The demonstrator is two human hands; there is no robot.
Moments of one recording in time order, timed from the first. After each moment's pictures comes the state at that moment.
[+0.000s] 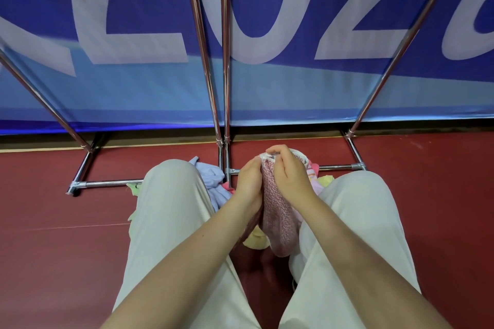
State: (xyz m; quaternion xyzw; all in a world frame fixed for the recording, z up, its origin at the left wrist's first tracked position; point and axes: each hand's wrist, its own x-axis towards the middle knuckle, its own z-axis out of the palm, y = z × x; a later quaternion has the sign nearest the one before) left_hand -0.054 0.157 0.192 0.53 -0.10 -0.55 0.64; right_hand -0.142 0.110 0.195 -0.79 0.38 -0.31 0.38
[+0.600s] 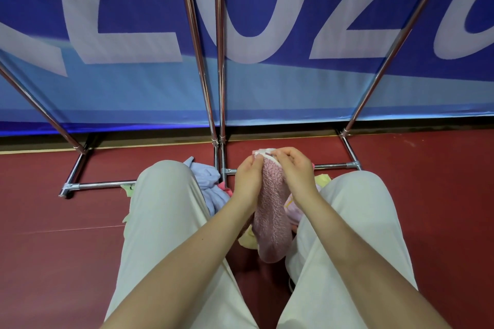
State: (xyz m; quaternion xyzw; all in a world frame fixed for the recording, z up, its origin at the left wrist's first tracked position) left_hand -0.057 0.150 0.180 0.60 -0.18 -0.46 0.63; right_hand -0.146 0.106 0.206 -0.60 0.47 -0.38 0.53
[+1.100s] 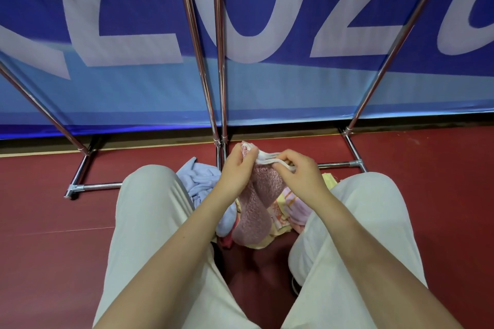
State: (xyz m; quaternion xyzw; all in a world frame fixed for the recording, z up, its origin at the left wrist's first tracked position) left_hand -0.022 0.160 0.196 0.67 -0.36 -0.34 0.56; right_hand -0.171 0.101 0.209 -0.78 0.40 -0.27 0.39
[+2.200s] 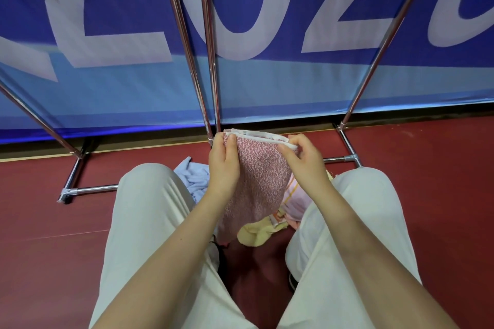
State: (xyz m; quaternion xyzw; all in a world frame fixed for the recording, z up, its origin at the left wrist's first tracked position) left_hand -0.027 0.157 0.207 0.68 -0.34 -0.21 0.62; right_hand -0.180 0.085 0.215 -0.70 0.42 -0.35 0.46
